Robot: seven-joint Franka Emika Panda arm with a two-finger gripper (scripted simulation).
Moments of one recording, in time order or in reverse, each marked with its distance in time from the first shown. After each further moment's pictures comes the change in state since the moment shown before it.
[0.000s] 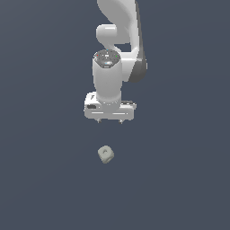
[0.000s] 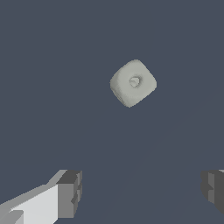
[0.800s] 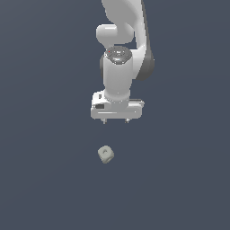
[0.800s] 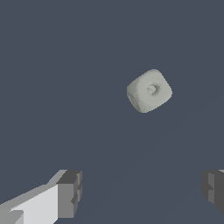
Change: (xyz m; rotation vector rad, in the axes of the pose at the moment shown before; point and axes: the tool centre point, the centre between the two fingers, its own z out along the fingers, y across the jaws) arm 0.004 -0.027 -0.009 -0.012 0.021 -0.085
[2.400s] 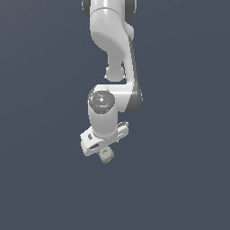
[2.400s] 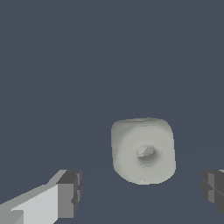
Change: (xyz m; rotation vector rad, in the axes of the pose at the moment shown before) arm 0.076 0.041 0.083 0.020 -0.025 -0.497
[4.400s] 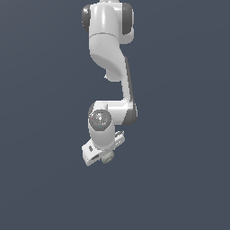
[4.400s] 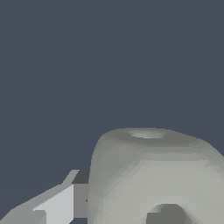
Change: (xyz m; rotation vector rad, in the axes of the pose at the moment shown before) arm 0.005 0.012 0.066 0.007 0.000 -0.082
